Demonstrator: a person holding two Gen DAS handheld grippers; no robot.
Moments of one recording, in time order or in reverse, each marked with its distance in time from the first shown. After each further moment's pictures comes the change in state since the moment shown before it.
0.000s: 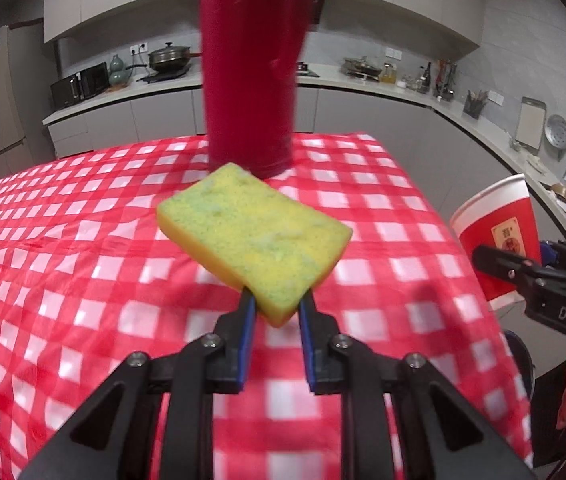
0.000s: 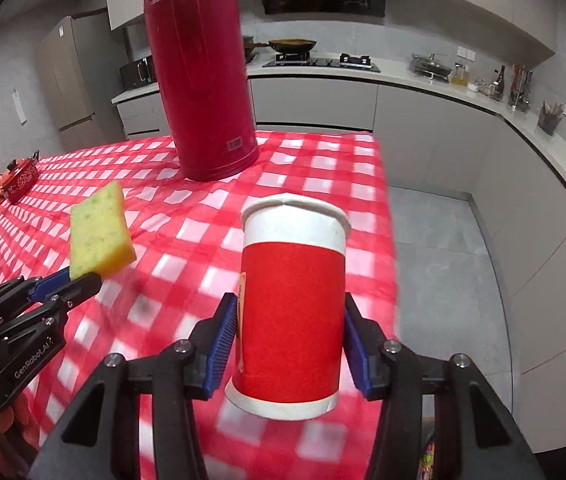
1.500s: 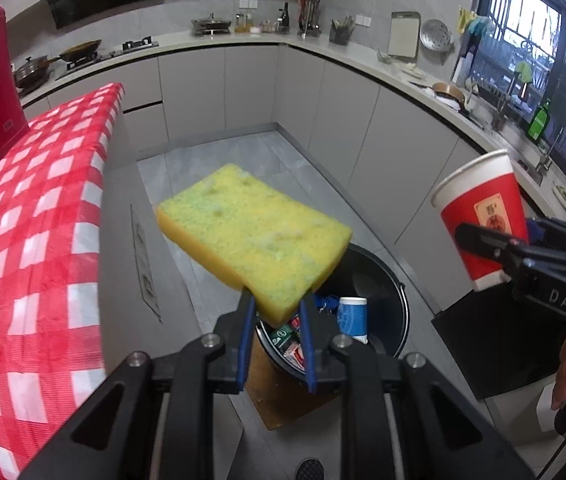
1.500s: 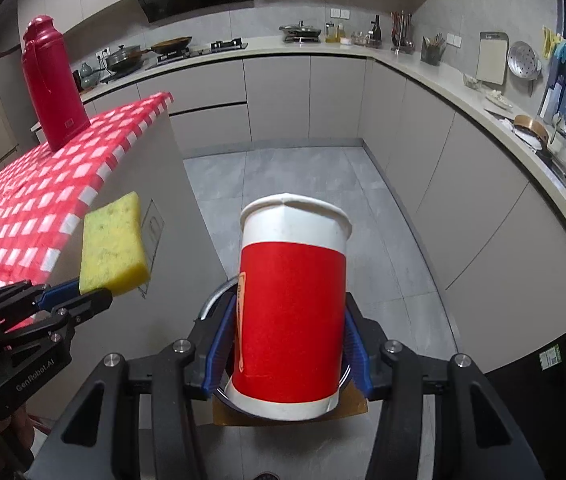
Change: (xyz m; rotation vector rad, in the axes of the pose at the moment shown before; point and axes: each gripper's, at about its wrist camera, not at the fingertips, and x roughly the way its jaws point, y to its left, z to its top) left arm -0.013 -0.314 -0.114 0.244 0.137 -0.291; right arm -0.142 -0.282 -0.211 0.213 0.051 -0.224
